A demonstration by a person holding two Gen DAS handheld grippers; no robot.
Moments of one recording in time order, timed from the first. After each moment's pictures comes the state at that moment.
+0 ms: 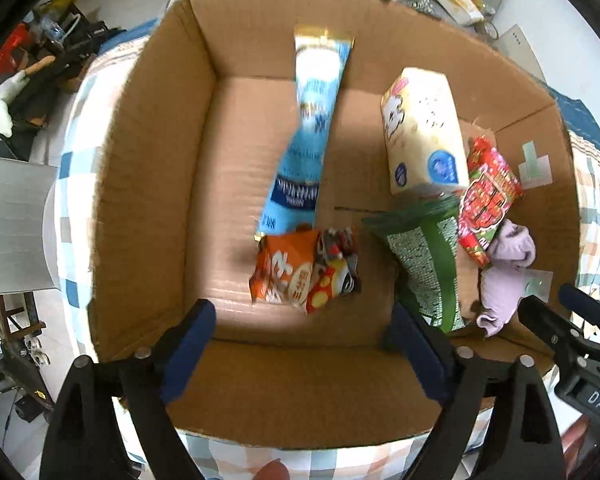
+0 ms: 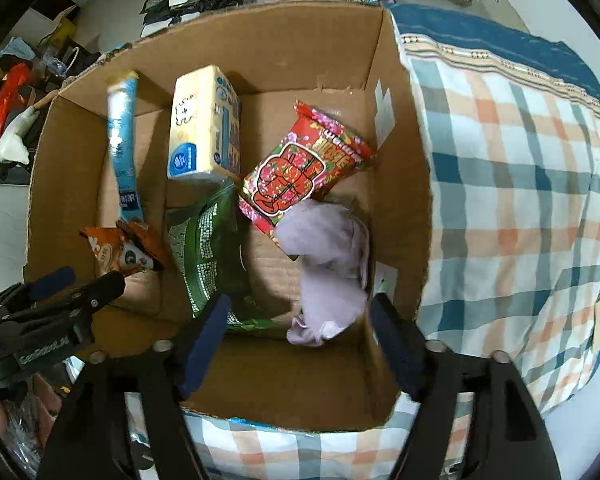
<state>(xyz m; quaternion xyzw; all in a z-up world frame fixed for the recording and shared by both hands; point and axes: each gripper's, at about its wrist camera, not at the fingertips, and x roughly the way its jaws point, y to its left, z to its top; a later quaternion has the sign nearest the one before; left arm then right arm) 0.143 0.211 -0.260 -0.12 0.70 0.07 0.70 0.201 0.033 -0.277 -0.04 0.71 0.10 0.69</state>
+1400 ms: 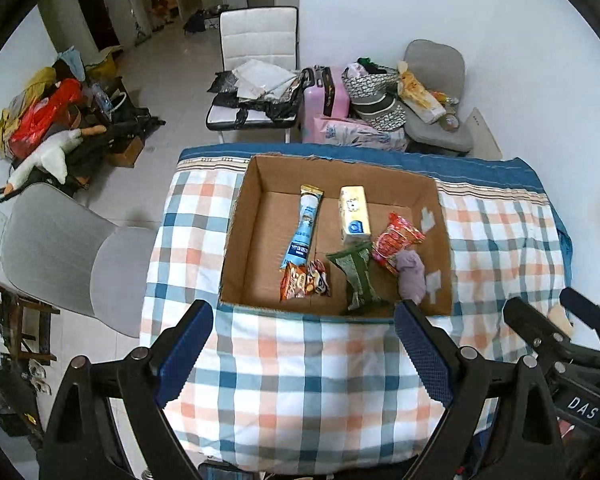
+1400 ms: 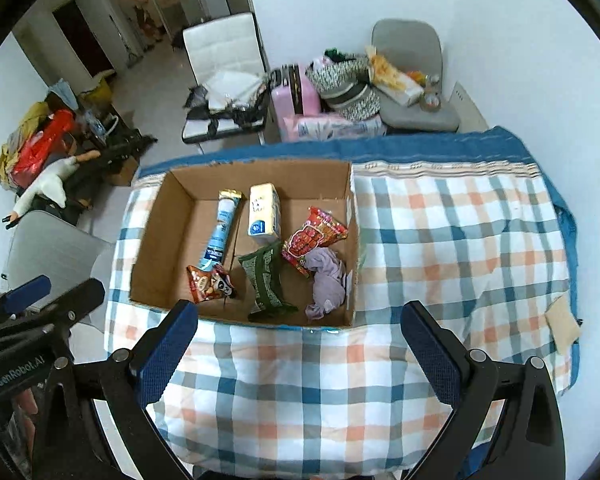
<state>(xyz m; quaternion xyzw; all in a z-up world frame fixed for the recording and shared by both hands) 0.033 0.179 -0.041 -0.08 0.55 0.10 0.82 0.085 0.001 -0.063 -0.03 0.55 0.12 0.83</state>
